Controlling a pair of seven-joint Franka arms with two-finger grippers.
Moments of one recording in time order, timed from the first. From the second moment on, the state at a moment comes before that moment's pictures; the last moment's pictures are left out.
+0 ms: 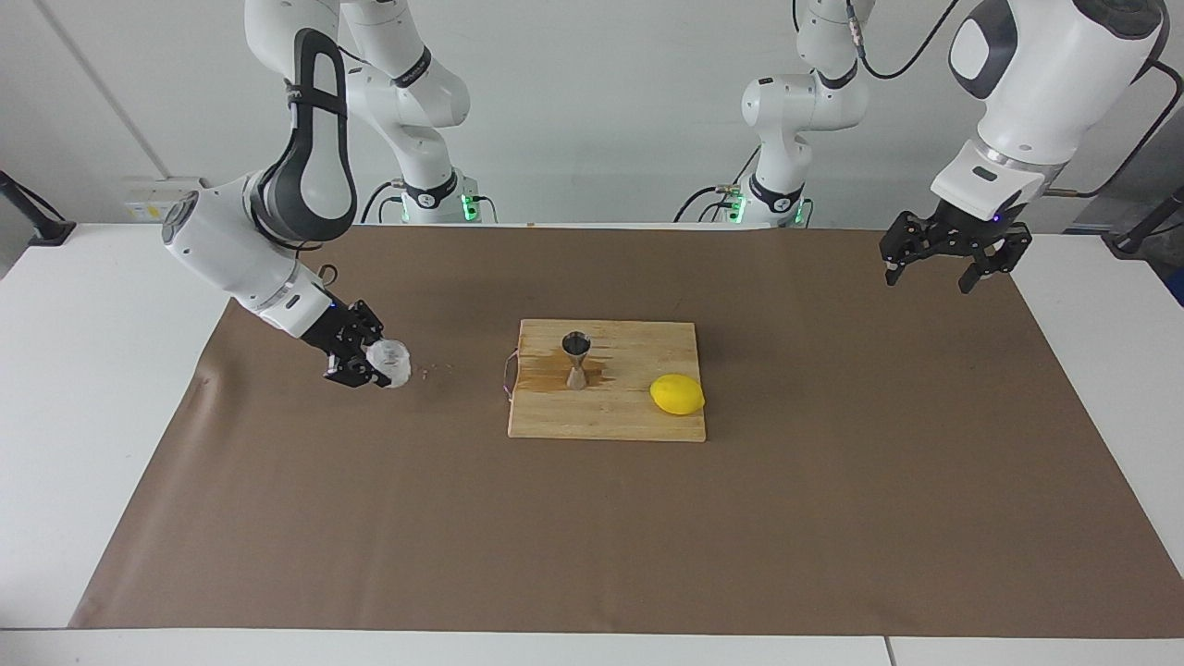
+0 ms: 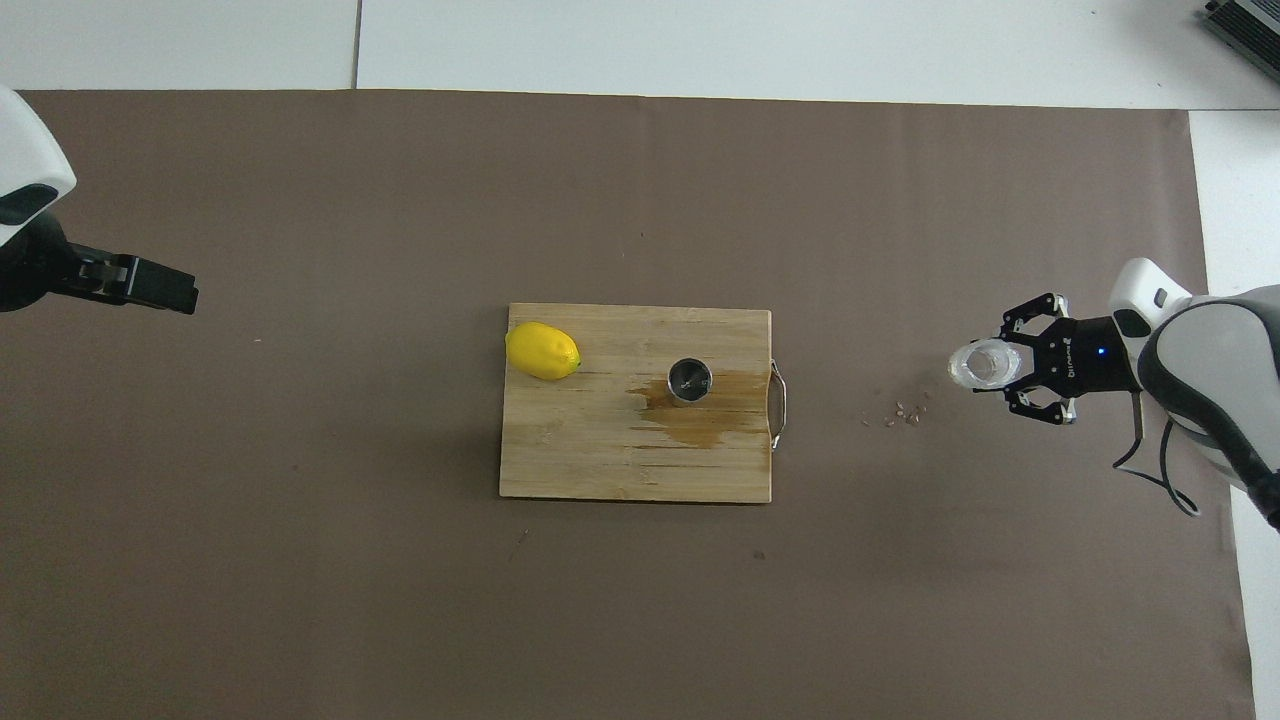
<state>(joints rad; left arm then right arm) -0.05 0.03 -0.05 -1.58 0.01 1.66 0.12 -0.25 0.18 0.04 -2.10 0.61 2.11 -2.15</state>
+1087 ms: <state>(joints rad) -0.05 0.03 -0.05 -1.58 0.01 1.66 0.12 -0.32 0.21 0.05 -2.20 0.66 2.11 -2.25</state>
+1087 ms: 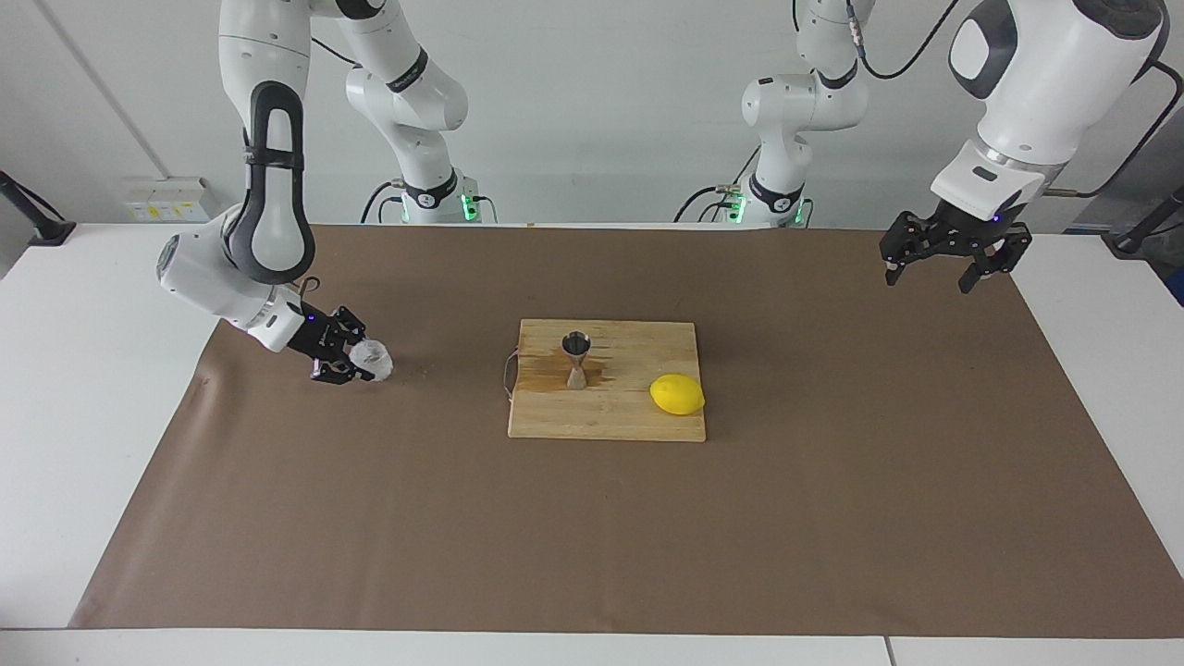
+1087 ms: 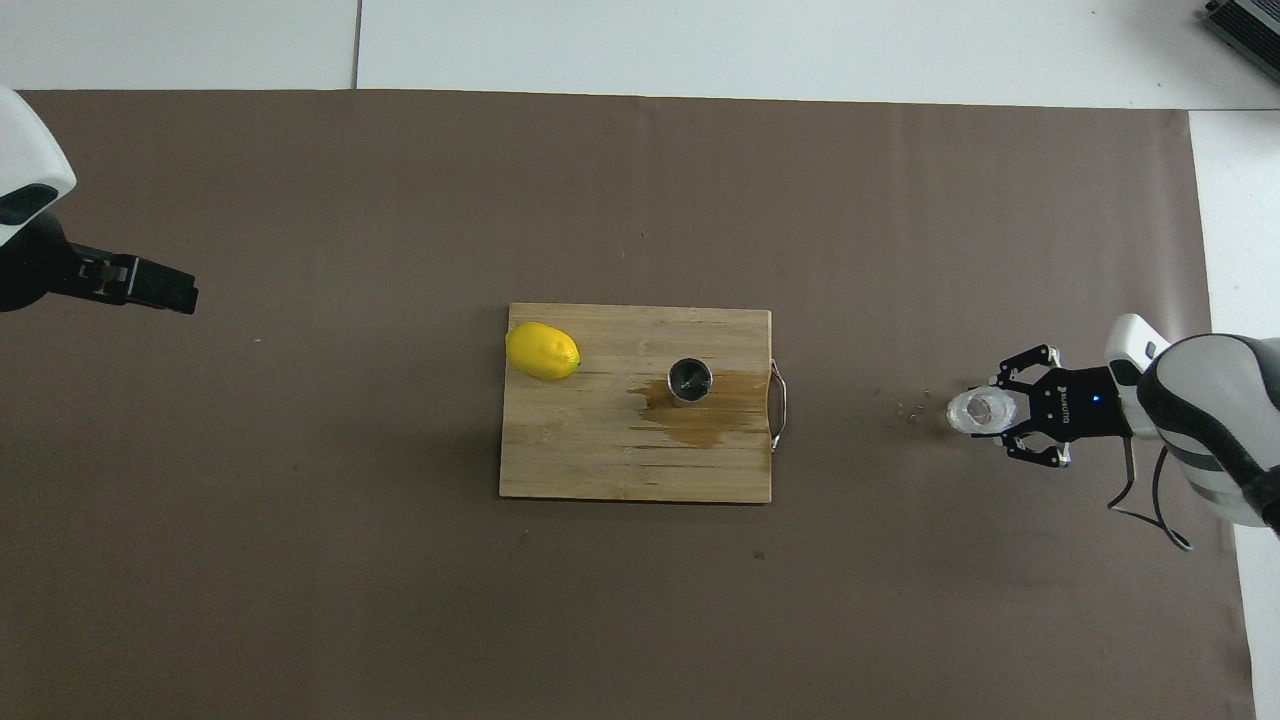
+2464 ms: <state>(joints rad) -0.05 0.03 -0.05 -1.58 0.01 1.66 0.12 -0.24 -0.11 0.06 -2.17 0.44 2.02 -1.59</state>
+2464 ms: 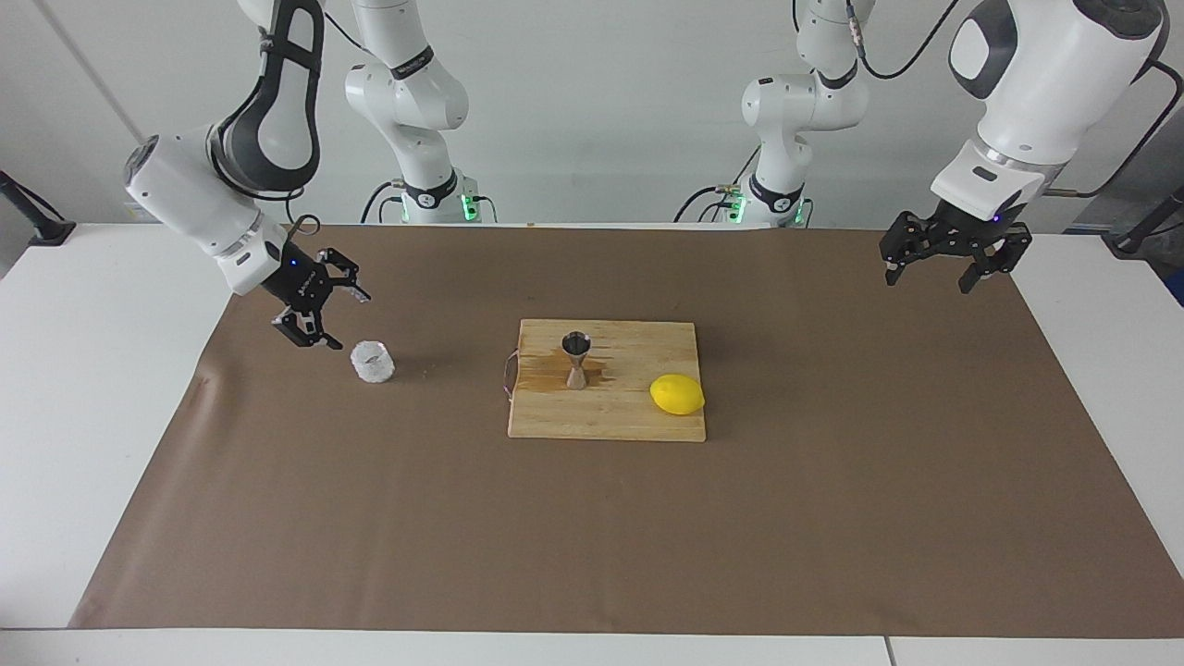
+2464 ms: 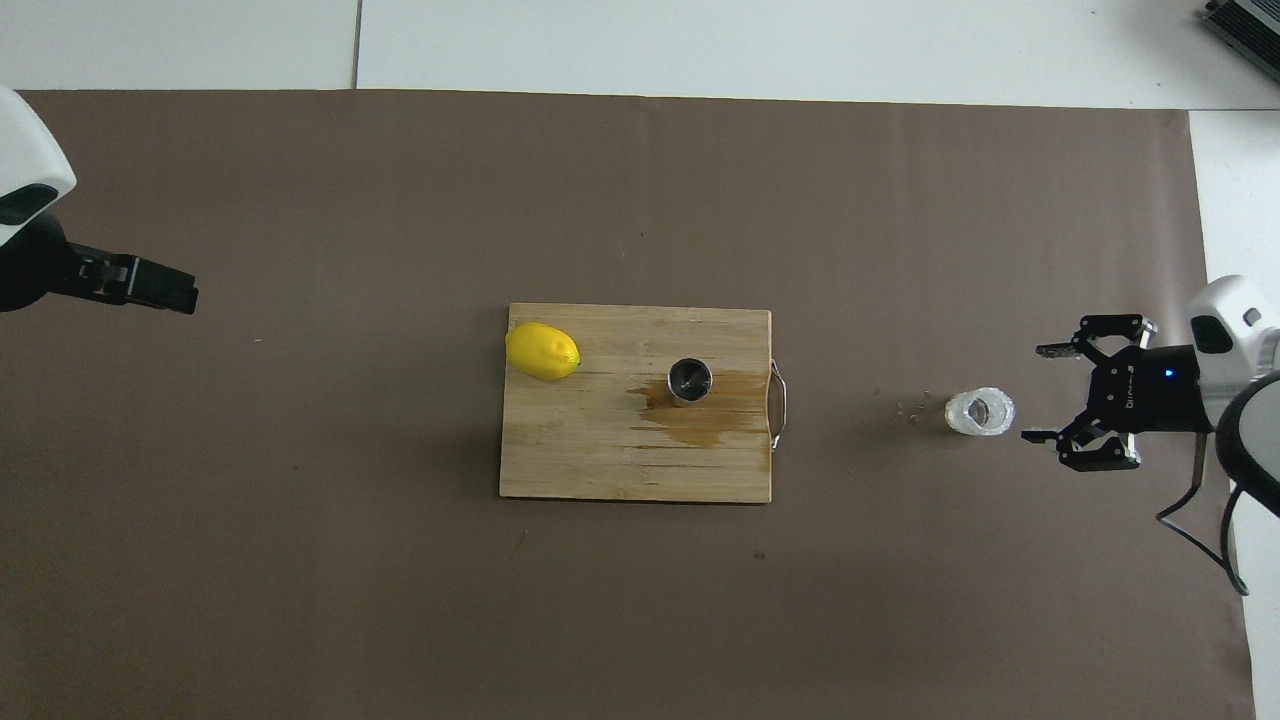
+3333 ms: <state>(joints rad) -0.05 0.03 -0.05 -1.58 0.01 1.66 0.12 -0.03 -0.06 0.06 -1.77 0.04 1.84 -0.23</state>
